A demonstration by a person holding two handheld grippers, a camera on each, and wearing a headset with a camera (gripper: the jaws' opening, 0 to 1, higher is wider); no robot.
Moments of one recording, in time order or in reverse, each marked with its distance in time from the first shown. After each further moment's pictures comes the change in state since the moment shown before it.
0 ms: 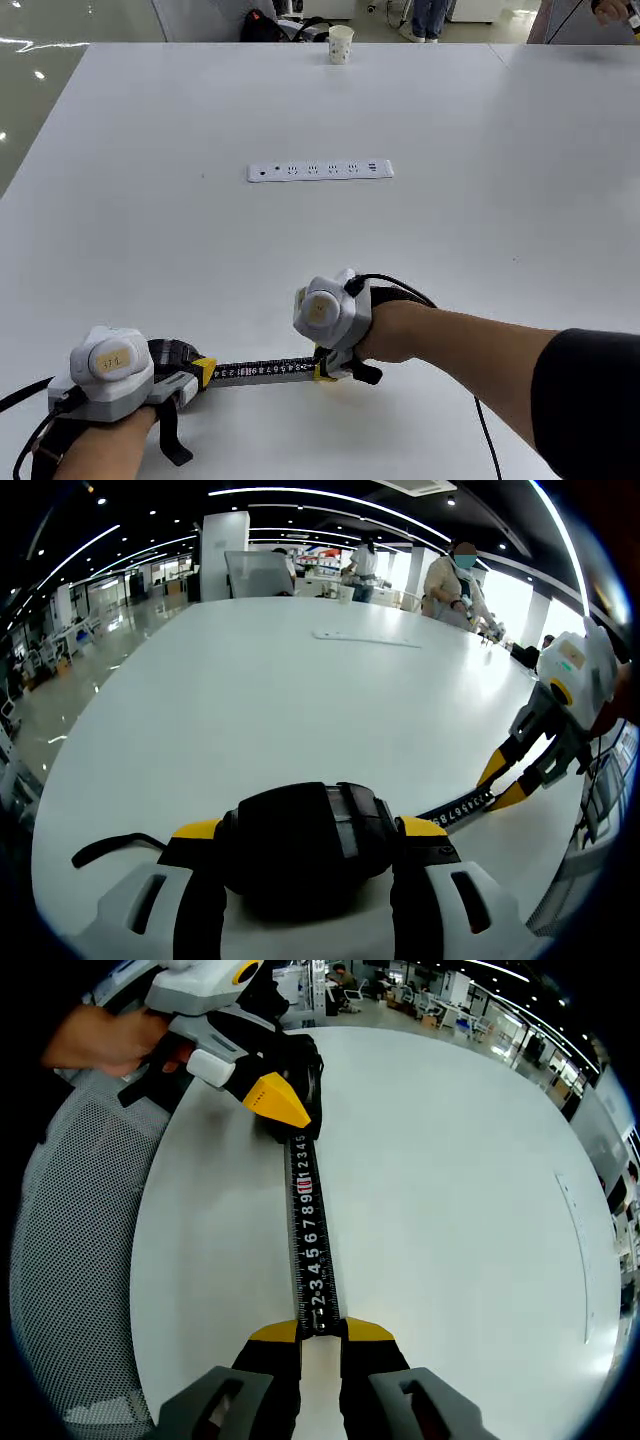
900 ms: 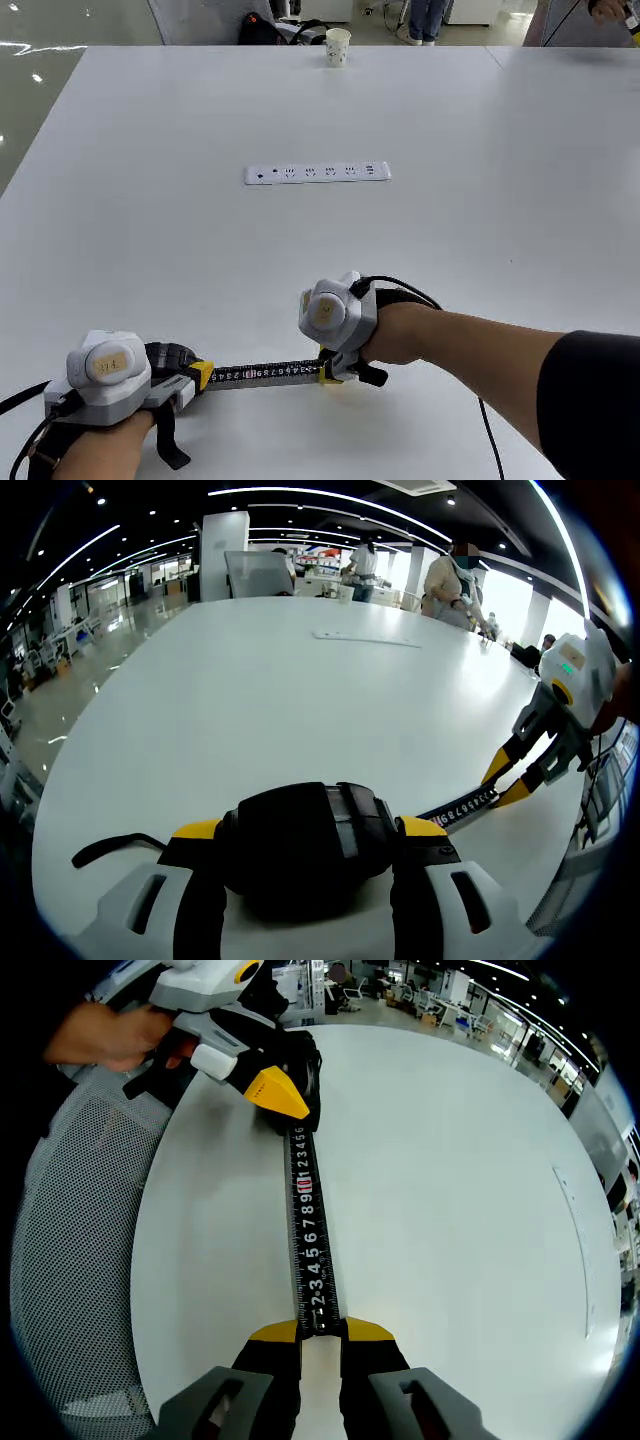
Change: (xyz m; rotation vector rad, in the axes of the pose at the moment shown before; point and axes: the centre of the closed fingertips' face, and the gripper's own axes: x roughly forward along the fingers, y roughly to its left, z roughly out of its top) left arm 0.000 0.001 0.000 0.001 0.002 0.000; right arm -0.003 -0.001 -0.009 0.001 0.006 0.002
